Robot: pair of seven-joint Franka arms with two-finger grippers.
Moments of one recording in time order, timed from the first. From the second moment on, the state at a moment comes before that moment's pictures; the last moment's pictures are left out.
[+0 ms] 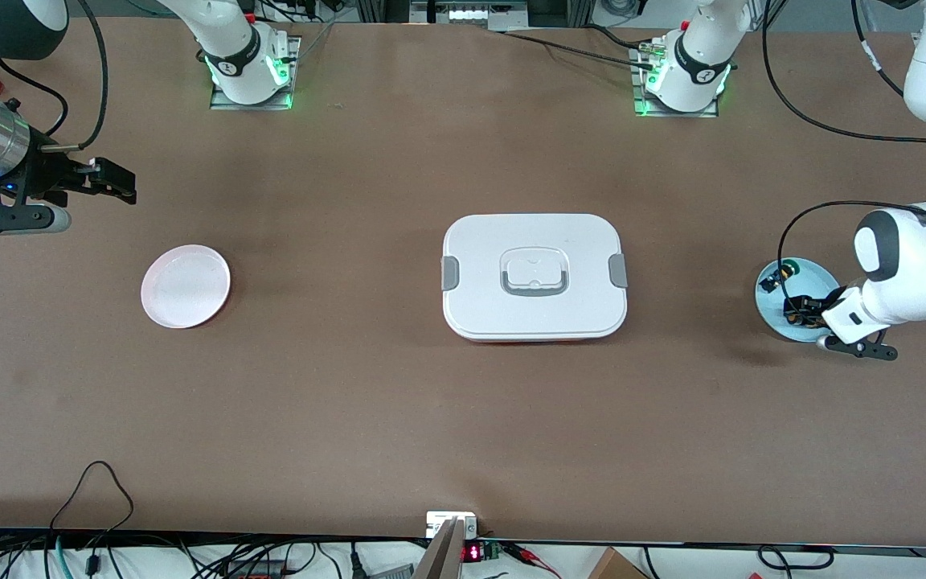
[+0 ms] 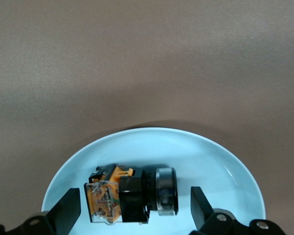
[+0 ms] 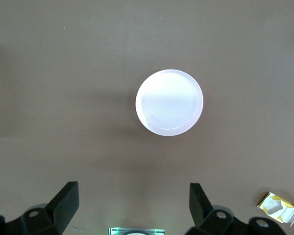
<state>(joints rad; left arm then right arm) 0.43 0.62 -0.14 -1.86 0.19 2.34 0.33 0.12 0.04 -0.05 -1.64 -0.05 1.55 0.00</state>
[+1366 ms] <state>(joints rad) 0.44 0.51 -0.58 -1.64 0.15 1.75 0.40 0.12 0.05 -0.05 -1.64 -0.01 1.52 0.00</state>
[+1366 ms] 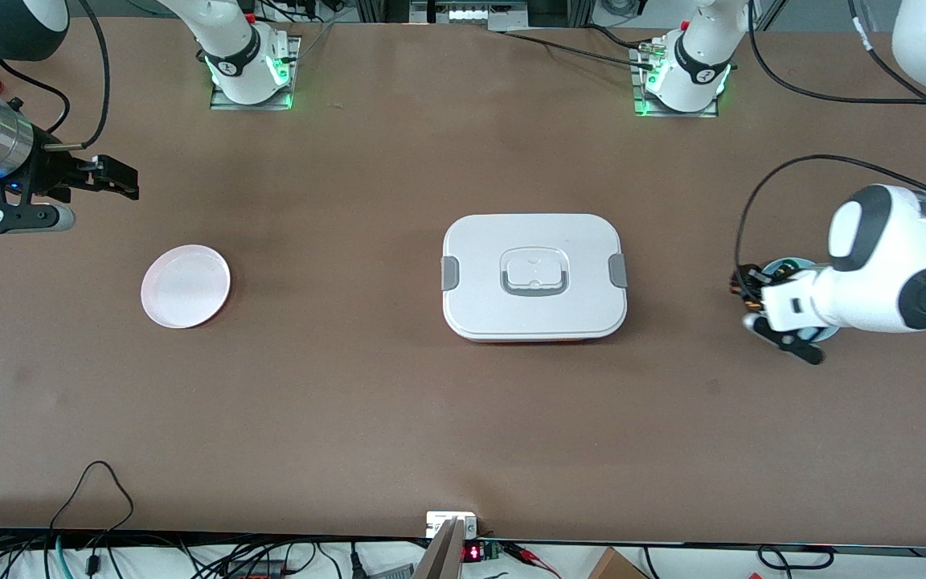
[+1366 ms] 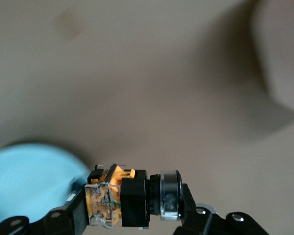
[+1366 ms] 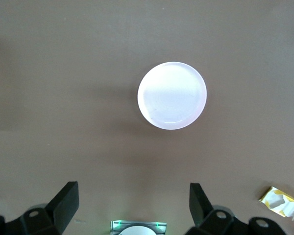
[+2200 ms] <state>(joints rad) 0.29 0.57 -0.65 -1.65 -0.76 1.95 1.26 0.07 0.11 -0.07 -1.64 0.66 1.40 0.00</state>
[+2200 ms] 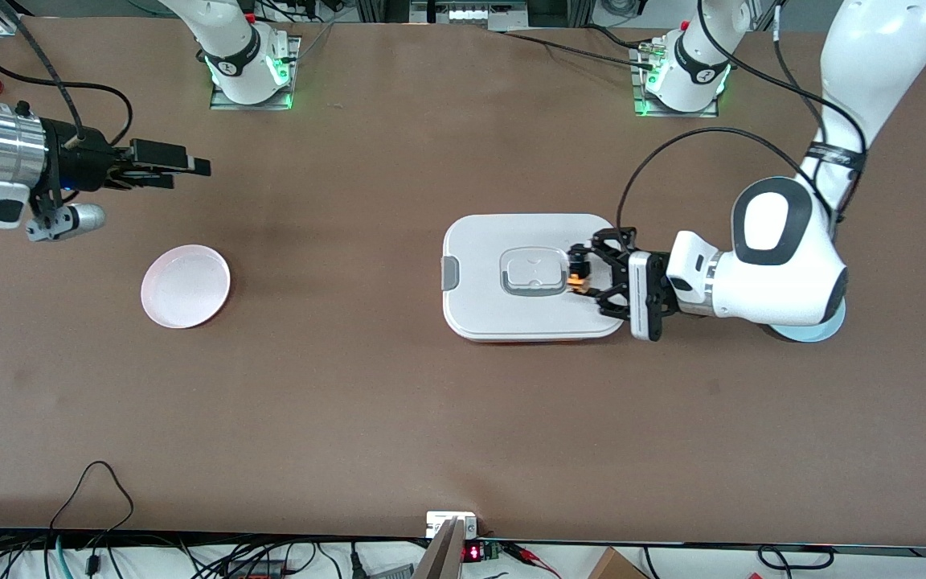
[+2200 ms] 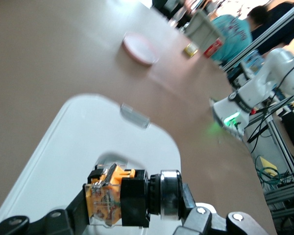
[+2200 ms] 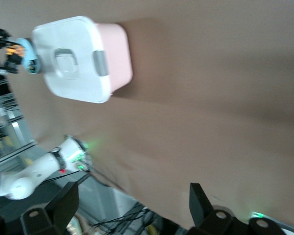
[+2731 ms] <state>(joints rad) 0.14 0.58 -0.66 -1.67 -1.26 2.15 1.72 -0.01 0.29 -0.07 -1.70 1.13 1.30 -0.03</state>
